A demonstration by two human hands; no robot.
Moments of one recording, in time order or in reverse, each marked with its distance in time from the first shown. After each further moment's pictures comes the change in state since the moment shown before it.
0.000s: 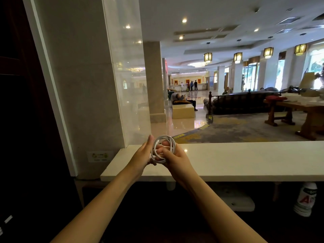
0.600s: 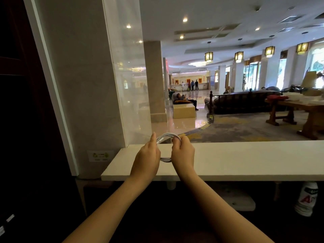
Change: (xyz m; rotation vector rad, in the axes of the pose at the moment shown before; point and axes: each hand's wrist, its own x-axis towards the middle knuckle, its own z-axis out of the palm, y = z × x) left_hand -0.008 -0.011 0.016 0.975 0.370 0.344; right_hand 0.013 -0.003 0.000 -0.706 0.547 -0.244
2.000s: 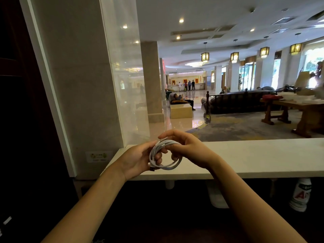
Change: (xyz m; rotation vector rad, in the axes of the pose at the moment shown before) left_hand 0.003 -0.011 -0.051 -1.411 -0.765 -0.369; right_hand 0.014 -0.030 -0.063 0.280 -0.920 -0.118
